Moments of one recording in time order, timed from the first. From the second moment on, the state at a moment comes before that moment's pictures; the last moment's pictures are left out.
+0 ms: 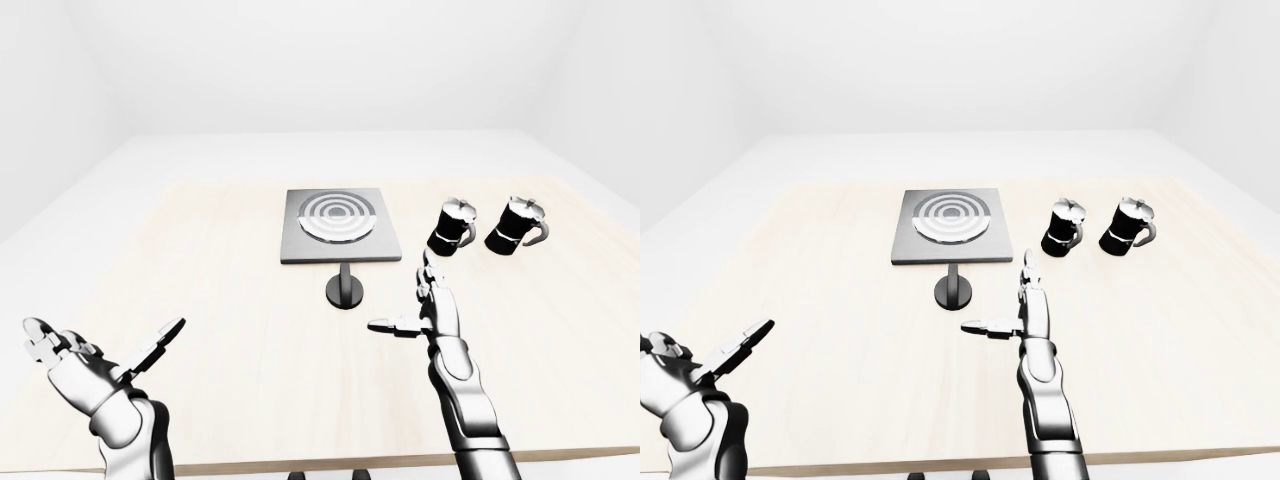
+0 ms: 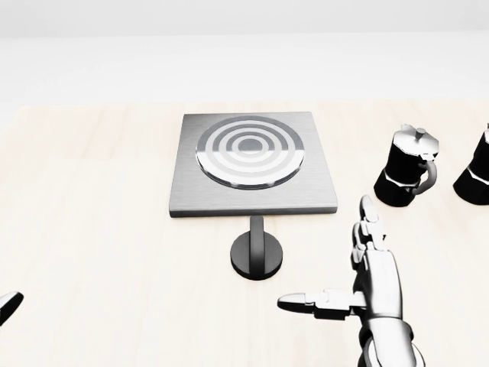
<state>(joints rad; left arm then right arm) 0.13 0.03 0.44 -0.16 -0.15 -0.07 0.46 -0.02 -0.01 -0.04 0.00 -0.01 0.09 -0.08</state>
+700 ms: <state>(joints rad) 0.13 0.03 0.45 -0.17 -0.19 -0.06 0.46 0.05 0.01 0.02 -0.25 -0.04 0.09 -0.06</state>
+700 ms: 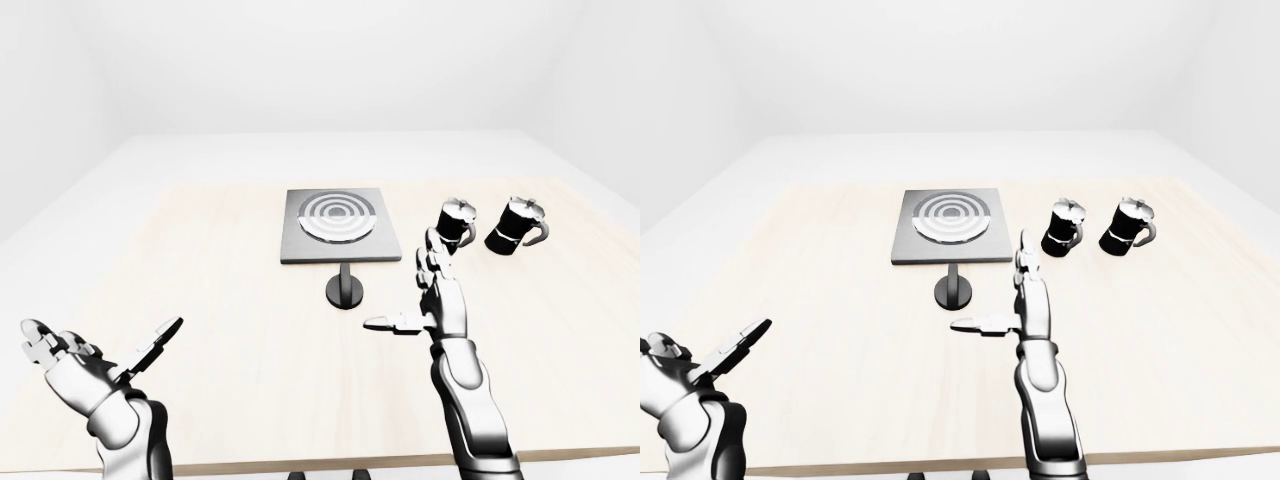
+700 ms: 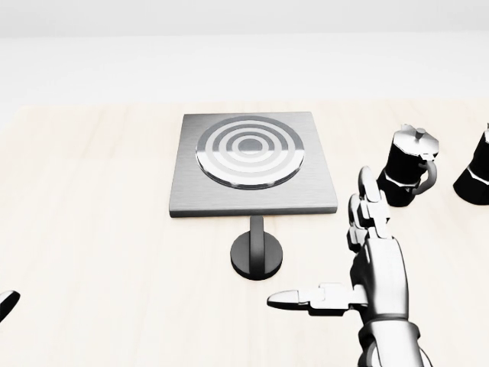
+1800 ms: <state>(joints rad) 0.14 0.02 0.45 -0.17 -0.20 -0.07 0.46 -0.07 0.05 0.09 -0.08 0.03 0.09 -0.05</state>
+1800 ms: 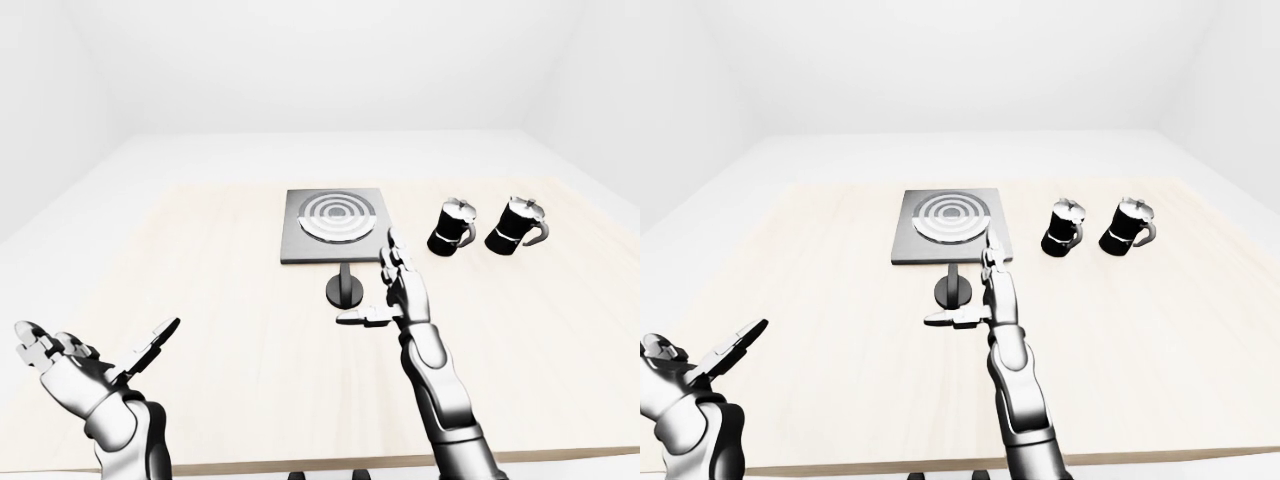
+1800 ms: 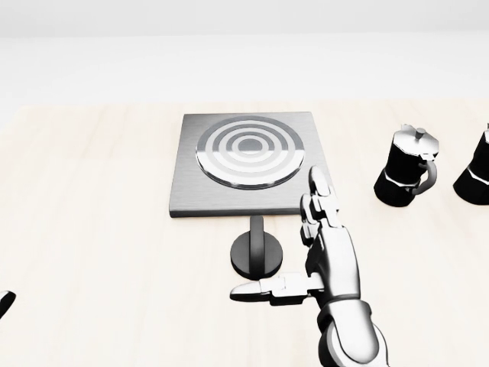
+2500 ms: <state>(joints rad) 0.15 0.02 0.45 -0.17 -0.19 -0.09 0.46 -0.15 0.09 0.11 0.20 0.00 0.09 -0.06</state>
